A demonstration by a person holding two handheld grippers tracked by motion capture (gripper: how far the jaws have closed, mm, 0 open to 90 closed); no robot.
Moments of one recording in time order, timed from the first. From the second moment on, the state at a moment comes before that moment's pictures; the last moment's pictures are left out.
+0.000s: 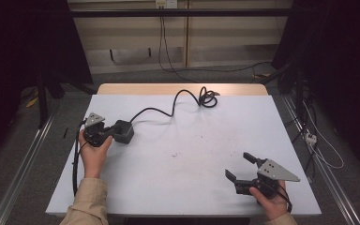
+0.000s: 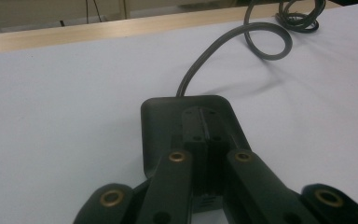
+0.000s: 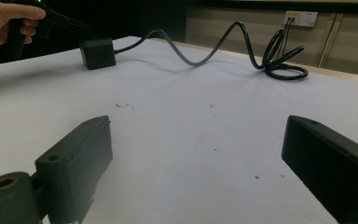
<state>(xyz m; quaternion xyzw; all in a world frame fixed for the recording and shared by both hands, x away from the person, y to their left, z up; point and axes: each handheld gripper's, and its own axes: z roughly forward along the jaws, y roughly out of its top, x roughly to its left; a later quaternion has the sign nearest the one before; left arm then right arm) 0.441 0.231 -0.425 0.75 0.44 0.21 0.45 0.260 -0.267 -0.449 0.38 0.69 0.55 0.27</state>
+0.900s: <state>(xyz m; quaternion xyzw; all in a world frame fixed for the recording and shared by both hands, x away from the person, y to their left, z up) 0.438 0.233 -0.416 0.74 0.44 0.21 0.47 0.261 -0.266 -0.449 0.38 0.69 0.55 0.27</state>
